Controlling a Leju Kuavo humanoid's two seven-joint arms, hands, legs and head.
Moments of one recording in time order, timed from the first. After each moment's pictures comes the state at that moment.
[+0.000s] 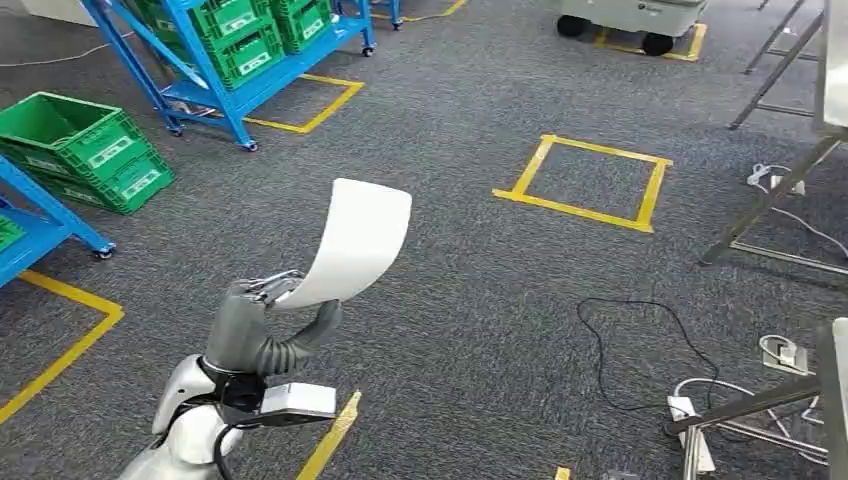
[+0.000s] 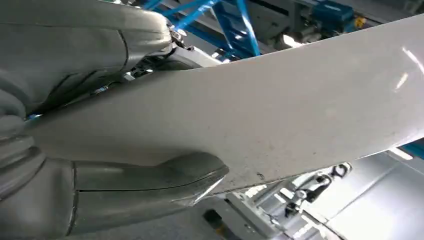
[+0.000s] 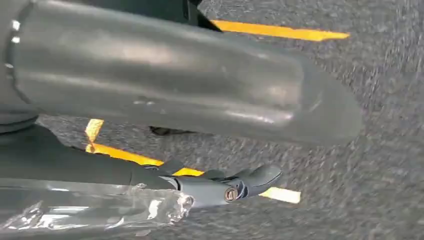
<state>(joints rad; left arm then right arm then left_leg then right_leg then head) -0.05 -0.09 -0.34 -1.70 -0.52 0.29 -0.44 -0.04 0.13 -1.00 -0.24 0.70 0.04 -0.54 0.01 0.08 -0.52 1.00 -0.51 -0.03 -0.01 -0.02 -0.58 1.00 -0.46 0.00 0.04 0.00</state>
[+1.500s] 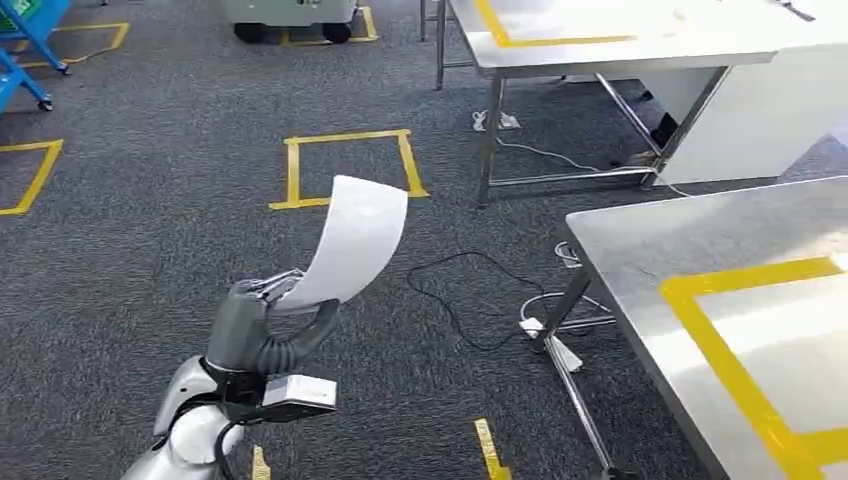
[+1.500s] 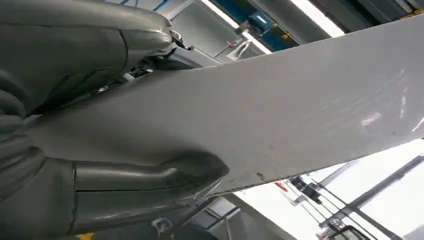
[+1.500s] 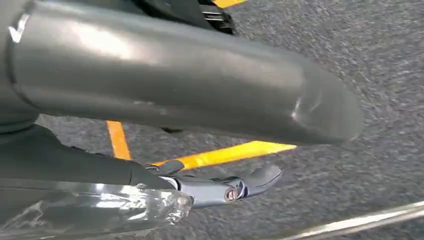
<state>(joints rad) -0.05 -0.10 -0.34 -1.67 -0.51 0.27 -0.42 -0.04 0.13 -1.02 -0.24 0.73 0.03 -0.52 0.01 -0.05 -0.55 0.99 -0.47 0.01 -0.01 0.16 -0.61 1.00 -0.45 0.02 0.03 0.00</state>
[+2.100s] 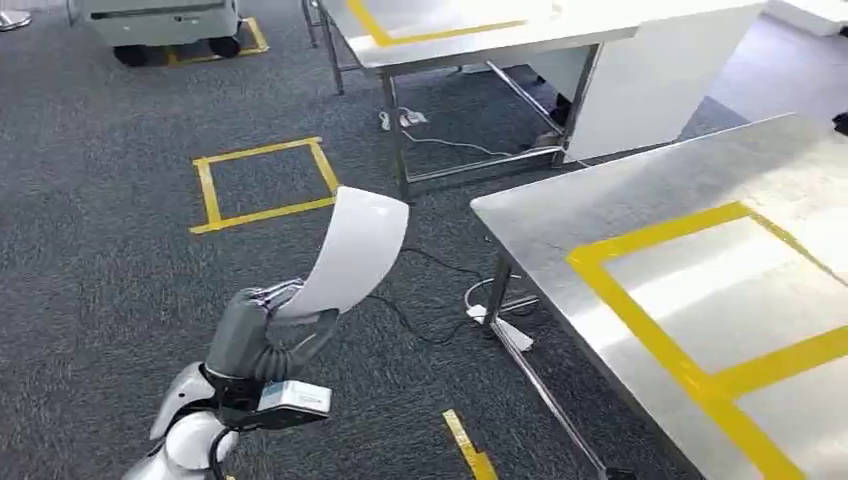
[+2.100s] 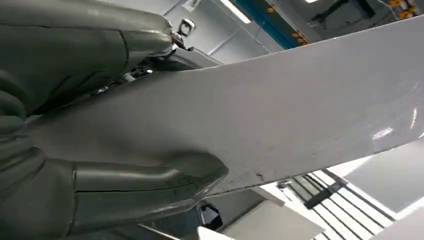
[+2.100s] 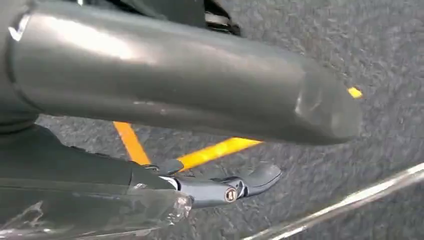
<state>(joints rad) -0.02 -0.09 -0.32 -1.66 -0.49 0.23 -0.42 -0.05 0.12 -1.02 -0.24 0.76 0.04 -0.51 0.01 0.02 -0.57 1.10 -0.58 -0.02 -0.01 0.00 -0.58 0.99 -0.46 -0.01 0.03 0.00</state>
